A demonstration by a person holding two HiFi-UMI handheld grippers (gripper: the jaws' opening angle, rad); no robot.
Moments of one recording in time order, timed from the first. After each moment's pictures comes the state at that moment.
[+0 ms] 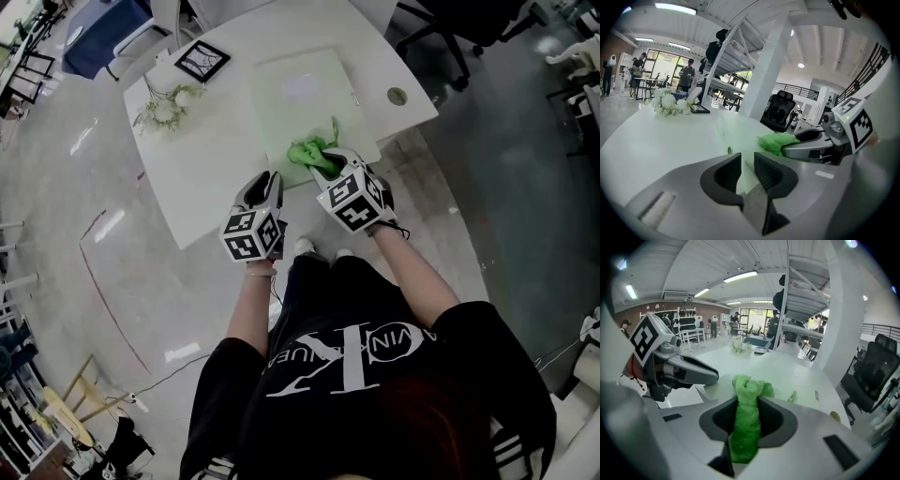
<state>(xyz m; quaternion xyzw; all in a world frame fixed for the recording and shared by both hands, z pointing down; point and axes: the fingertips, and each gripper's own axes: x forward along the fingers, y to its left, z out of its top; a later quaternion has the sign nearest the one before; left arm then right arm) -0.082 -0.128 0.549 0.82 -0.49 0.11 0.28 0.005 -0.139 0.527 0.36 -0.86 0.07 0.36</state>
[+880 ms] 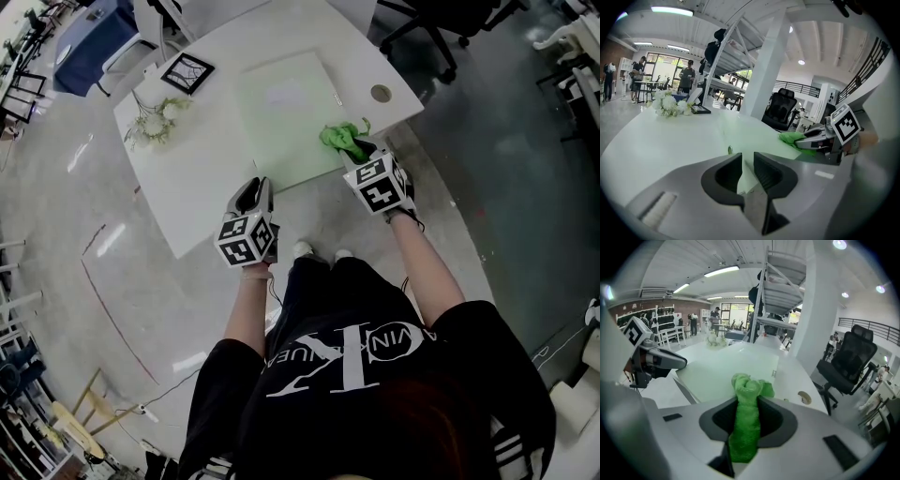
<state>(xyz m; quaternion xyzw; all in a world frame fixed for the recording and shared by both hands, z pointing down) -0.078 -0.126 0.551 0.81 -0.50 0.12 0.28 0.112 -0.160 0.531 0.46 -0.80 0.10 0.37</state>
